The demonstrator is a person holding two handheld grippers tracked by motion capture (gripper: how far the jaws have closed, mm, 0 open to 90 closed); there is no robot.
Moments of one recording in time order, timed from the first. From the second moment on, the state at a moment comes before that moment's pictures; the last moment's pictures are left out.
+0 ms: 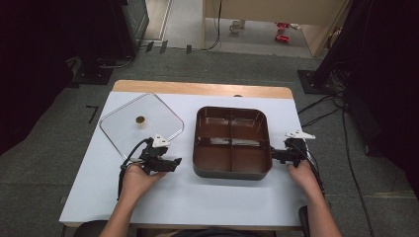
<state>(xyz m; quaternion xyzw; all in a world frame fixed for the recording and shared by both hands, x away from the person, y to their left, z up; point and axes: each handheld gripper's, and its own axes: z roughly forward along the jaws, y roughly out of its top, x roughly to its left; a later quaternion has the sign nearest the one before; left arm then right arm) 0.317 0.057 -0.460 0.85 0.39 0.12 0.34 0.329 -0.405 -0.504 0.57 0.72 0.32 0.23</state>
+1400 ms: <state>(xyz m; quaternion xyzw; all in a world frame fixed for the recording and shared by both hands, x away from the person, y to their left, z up) 0.386 0.100 -0.427 0.82 0.42 0.13 0.36 0.329 -0.407 -0.504 0.57 0.72 0.33 0.23</state>
